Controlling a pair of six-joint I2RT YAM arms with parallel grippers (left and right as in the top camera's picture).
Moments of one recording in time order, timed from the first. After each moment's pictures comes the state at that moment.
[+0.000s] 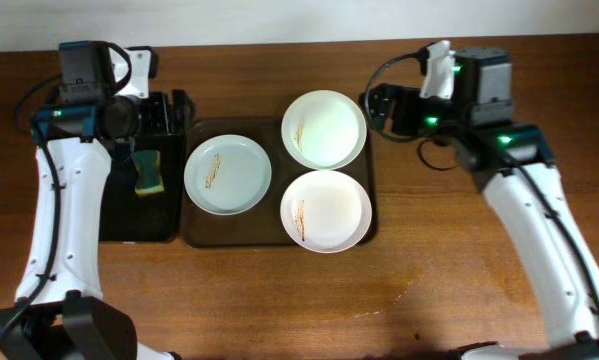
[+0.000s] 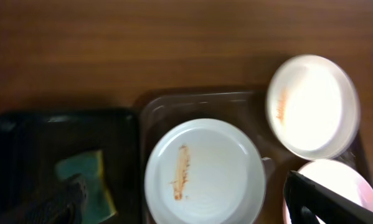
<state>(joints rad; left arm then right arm) 0.10 1.68 1.61 -0.86 0.27 0.05 0.17 1.50 1.41 -0.59 -0.35 0.36</state>
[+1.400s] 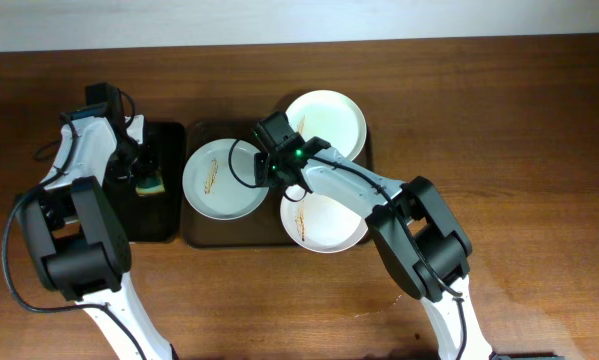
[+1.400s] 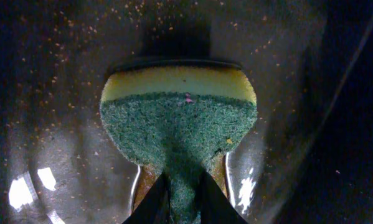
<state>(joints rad) 0.22 2.15 1.62 -0.91 0.04 0.05 0.65 2.25 1.63 -0.44 -0.09 0.58</state>
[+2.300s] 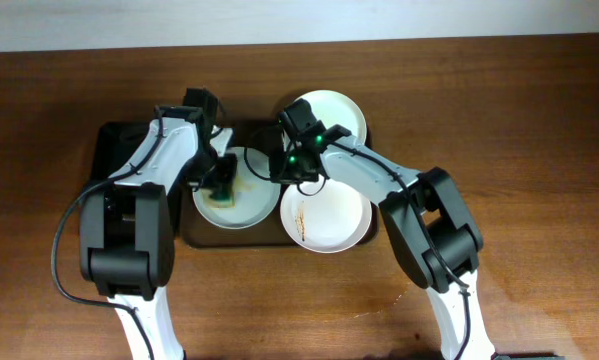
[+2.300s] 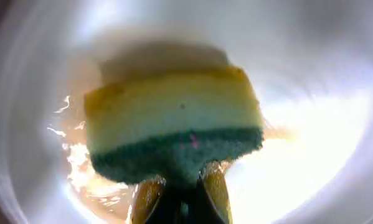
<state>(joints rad) -0.13 2.12 1.53 -1.03 0.16 0.04 0.55 2.25 1.63 -0.50 -0.32 0.56</state>
